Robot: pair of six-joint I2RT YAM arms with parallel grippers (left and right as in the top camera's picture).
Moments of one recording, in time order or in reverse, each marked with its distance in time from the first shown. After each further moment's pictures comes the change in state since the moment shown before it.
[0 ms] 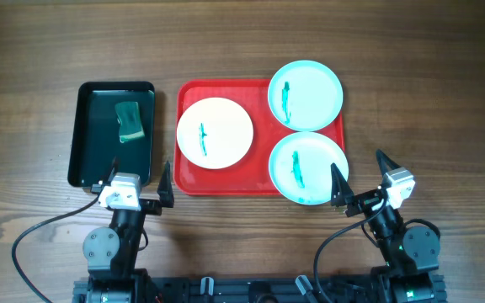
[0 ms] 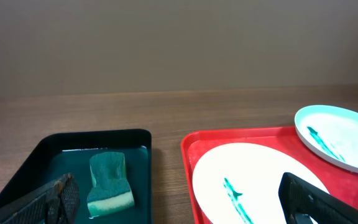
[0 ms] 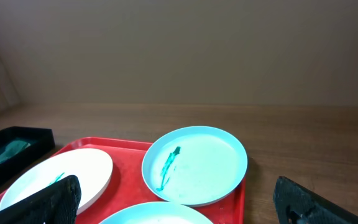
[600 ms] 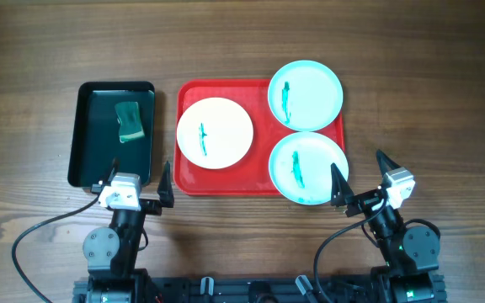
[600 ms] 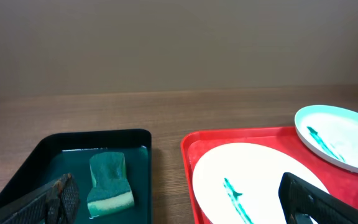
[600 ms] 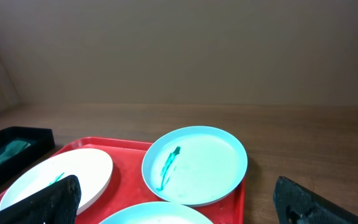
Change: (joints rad) left arm 0.000 0.000 0.000 0.000 0.000 0.000; right arm 0.000 0.000 0.000 0.000 0.000 0.000
